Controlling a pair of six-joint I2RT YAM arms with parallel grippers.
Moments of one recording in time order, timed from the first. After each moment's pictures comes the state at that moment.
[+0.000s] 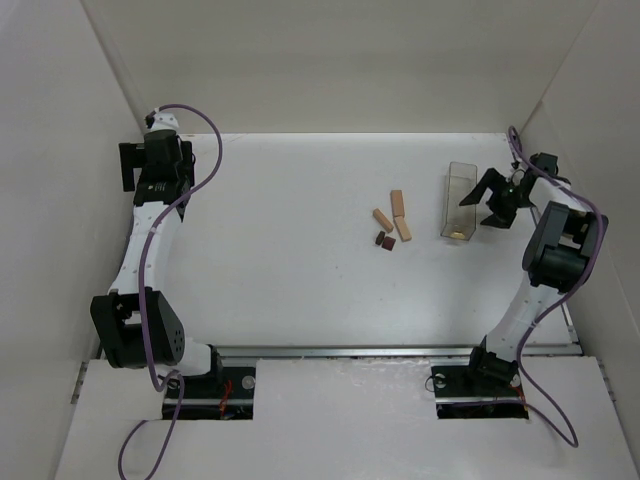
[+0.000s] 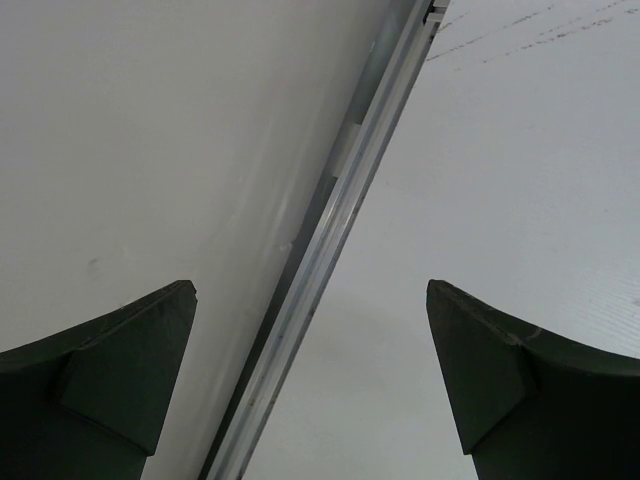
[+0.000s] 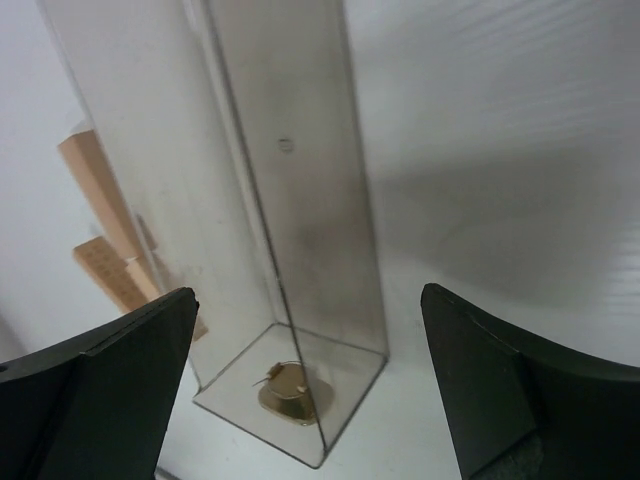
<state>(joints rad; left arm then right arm) 0.07 1.42 1.28 -0.31 -0.52 0.19 -0.38 2.03 1.49 -0.60 -0.57 0.25</state>
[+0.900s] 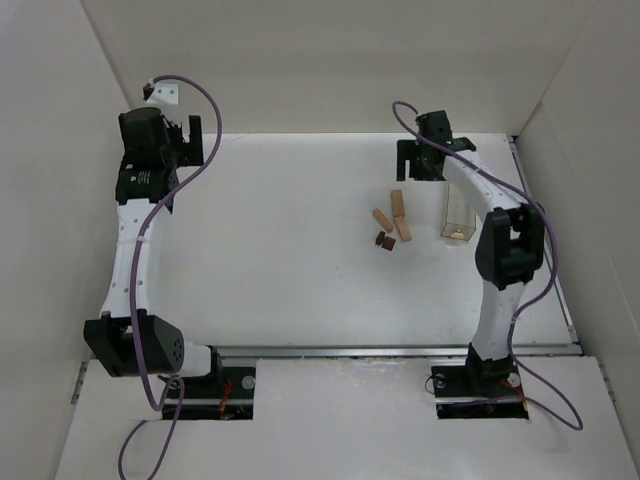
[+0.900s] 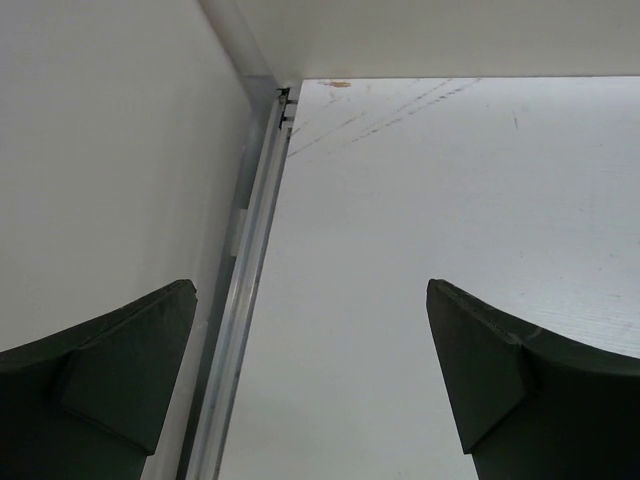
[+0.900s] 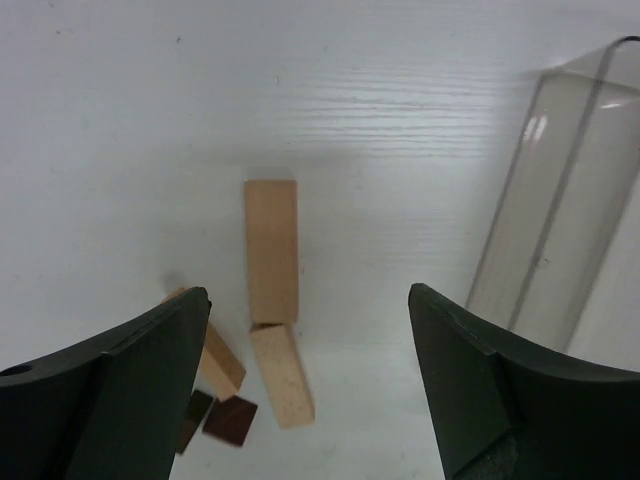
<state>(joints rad) 0.06 1.38 1.50 -0.46 -0.19 0.15 0.21 1.97 1.77 -0.66 0.12 0.18</state>
